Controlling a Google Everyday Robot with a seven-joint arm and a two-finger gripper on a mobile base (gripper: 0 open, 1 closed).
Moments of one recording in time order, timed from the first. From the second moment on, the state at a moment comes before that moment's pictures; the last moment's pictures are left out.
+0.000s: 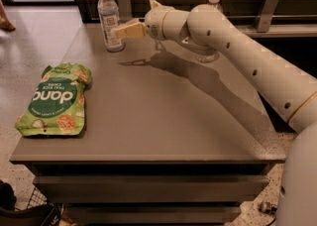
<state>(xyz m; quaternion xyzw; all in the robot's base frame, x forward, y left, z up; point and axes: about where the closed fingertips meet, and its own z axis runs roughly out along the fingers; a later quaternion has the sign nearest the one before) 0.785 0.068 0.929 -0.37 0.64 0.26 0.62</state>
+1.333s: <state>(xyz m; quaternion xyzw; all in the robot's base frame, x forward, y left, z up) 0.812 0.151 0.911 -0.37 0.64 0.31 0.60</state>
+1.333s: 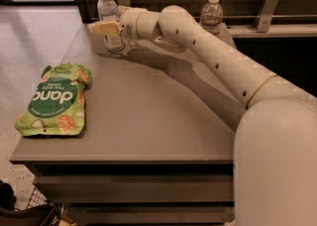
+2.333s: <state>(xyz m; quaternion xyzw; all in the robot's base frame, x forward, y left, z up) 0.809 0.161 0.909 -0.37 0.64 0.32 0.60</state>
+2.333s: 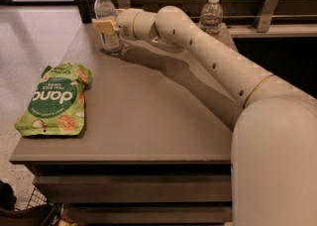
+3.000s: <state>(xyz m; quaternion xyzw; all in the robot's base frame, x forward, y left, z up) 0.802 0.172 0.937 -0.40 0.62 0.32 0.59</state>
